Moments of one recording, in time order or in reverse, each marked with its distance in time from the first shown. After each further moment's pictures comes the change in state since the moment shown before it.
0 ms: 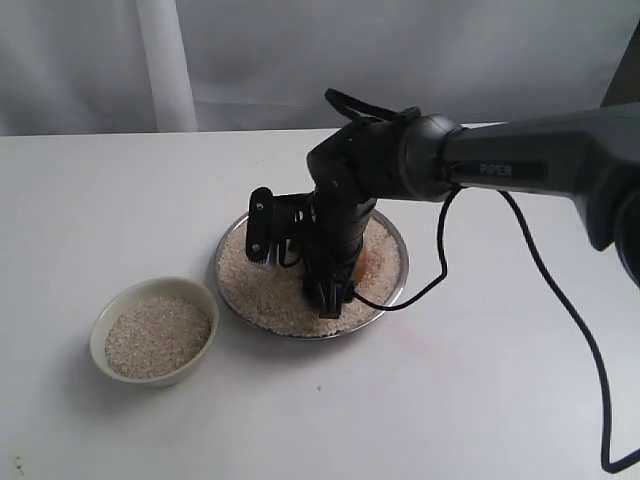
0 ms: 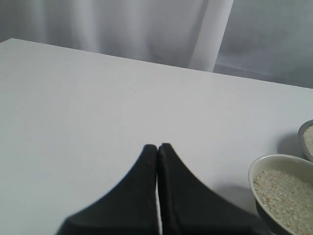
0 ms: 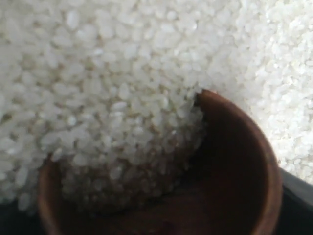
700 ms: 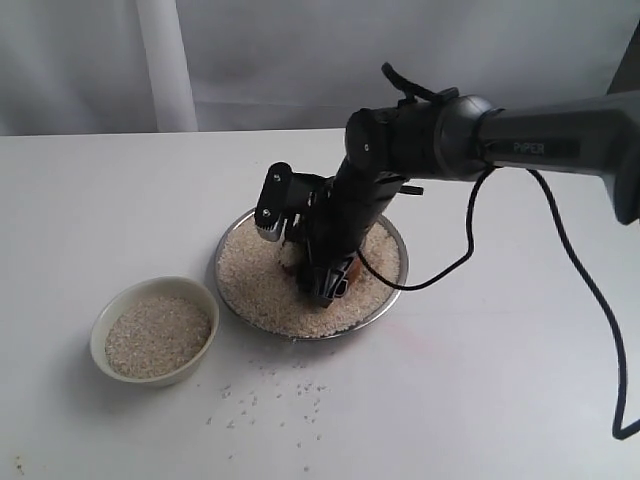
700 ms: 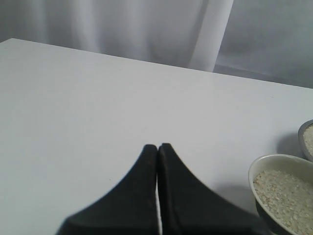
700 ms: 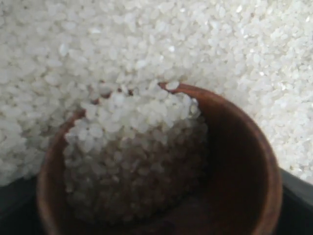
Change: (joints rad) left arm 0.000 0.000 0.000 0.000 0.000 0.000; right arm -0.094 -0.011 0.002 0.358 -0.008 -0.175
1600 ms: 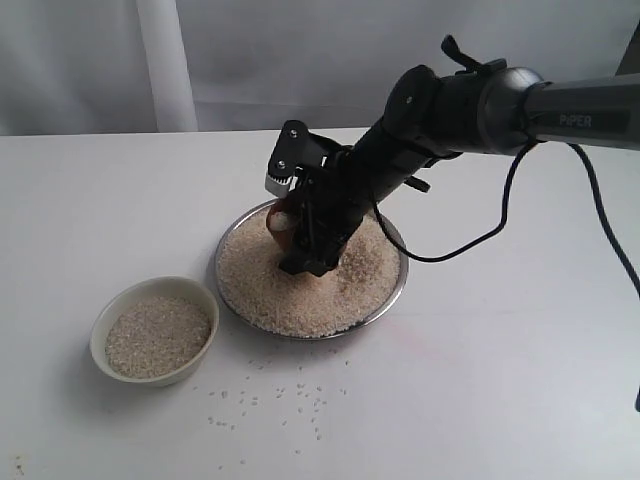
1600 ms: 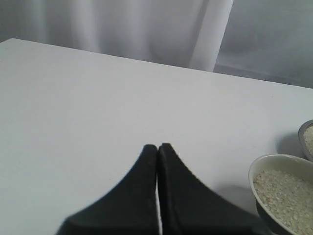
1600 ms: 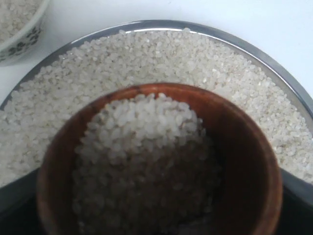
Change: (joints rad) left arm 0.000 0.000 0.000 0.000 0.000 0.000; right arm -0.083 -0.039 0.000 0.405 0.024 -0.321
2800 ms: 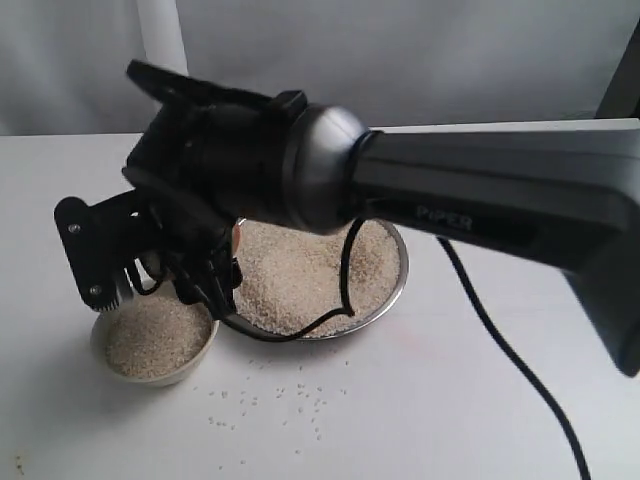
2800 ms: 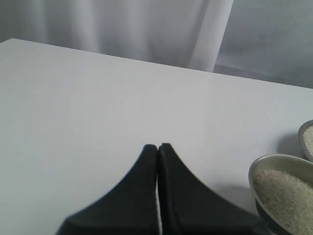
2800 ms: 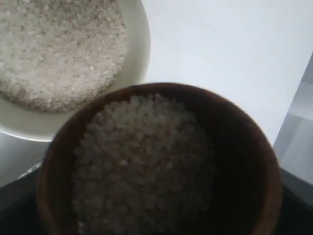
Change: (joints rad) left arm 0.000 0.000 0.000 0.000 0.000 0.000; right arm 0.496 -0.046 -0.179 -1.024 0.057 0.452
